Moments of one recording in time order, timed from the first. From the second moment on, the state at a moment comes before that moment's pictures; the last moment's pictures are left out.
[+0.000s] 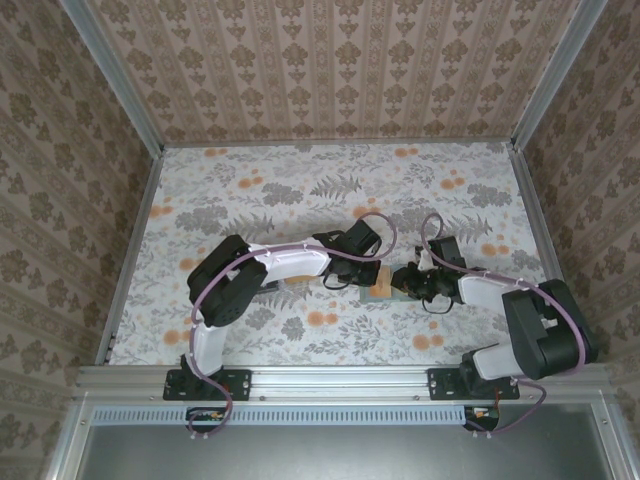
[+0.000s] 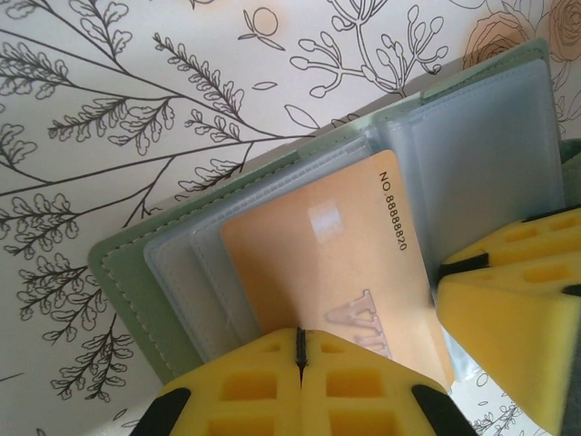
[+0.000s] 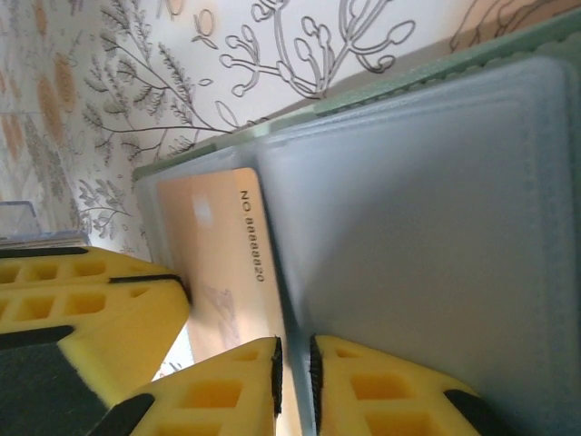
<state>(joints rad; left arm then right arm) -1.00 1.99 1.30 -0.37 0.19 -0.65 0.21 1.41 0.44 -0.04 -0.54 0.71</state>
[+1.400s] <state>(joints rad) -0.99 1.97 1.27 -0.37 0.19 -0.64 0.22 1.42 0.45 -0.01 -0.55 0.71</state>
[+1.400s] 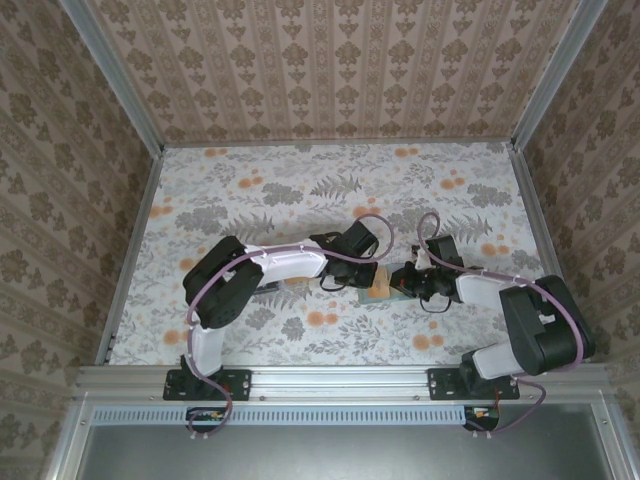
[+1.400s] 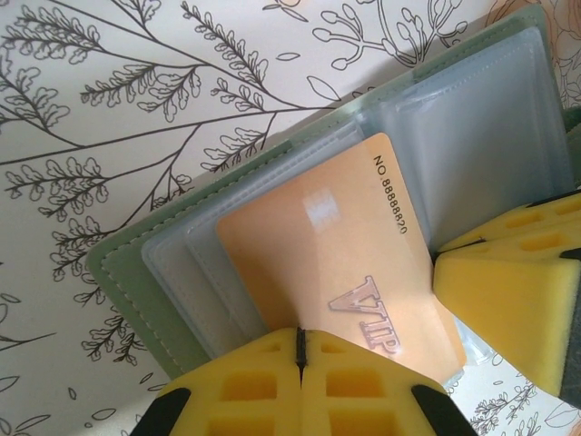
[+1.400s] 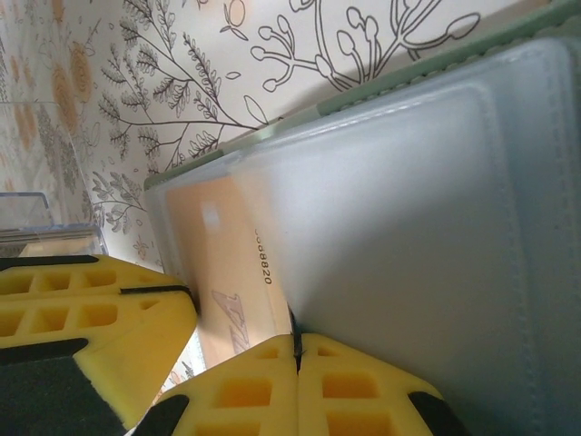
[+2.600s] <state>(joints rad) -1.02 1.88 1.19 -0.39 0.18 -0.65 0.28 1.37 0.46 -0.06 -0.50 0.68</state>
